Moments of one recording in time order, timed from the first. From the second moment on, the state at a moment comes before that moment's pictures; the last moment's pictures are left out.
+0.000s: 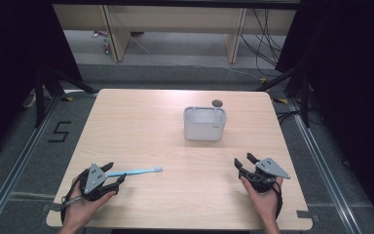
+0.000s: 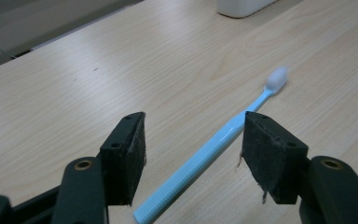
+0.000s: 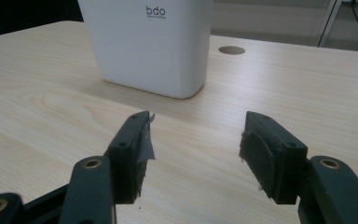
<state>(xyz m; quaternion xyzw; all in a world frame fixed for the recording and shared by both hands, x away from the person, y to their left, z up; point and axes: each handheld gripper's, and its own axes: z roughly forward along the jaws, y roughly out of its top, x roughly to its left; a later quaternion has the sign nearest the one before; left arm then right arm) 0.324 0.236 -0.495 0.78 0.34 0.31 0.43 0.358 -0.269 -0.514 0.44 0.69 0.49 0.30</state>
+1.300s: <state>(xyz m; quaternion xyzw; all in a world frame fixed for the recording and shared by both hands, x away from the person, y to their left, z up) 0.408 0.190 -0.460 0.98 0.15 0.09 0.12 0.360 -0.269 -0.514 0.44 0.68 0.50 0.31</state>
